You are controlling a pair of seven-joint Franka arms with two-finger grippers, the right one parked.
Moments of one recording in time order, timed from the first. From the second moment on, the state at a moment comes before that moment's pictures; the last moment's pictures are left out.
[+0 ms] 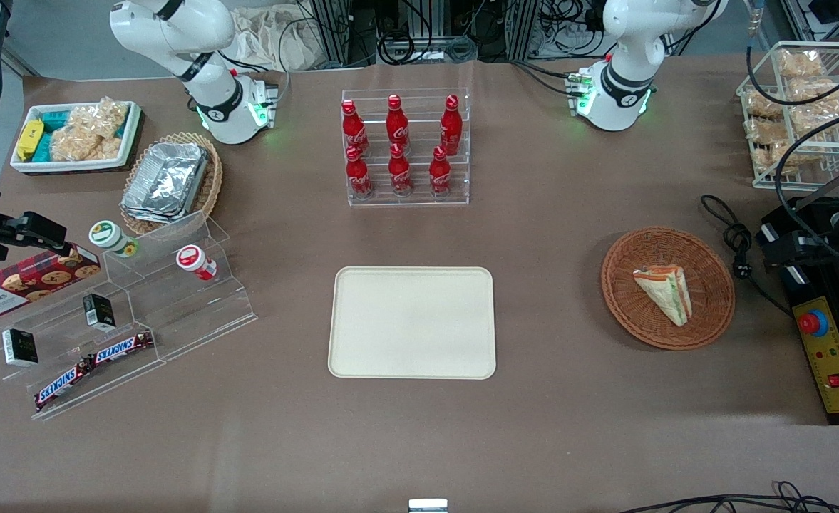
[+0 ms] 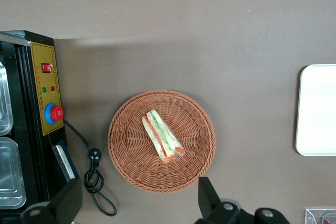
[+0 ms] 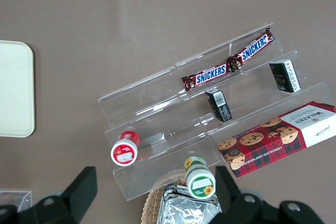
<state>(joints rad) 0.21 0.28 -0.28 -1.24 0.11 1.56 -0.01</state>
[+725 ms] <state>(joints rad) 0.21 0.30 -0.28 -1.49 0.11 1.62 -0.08</state>
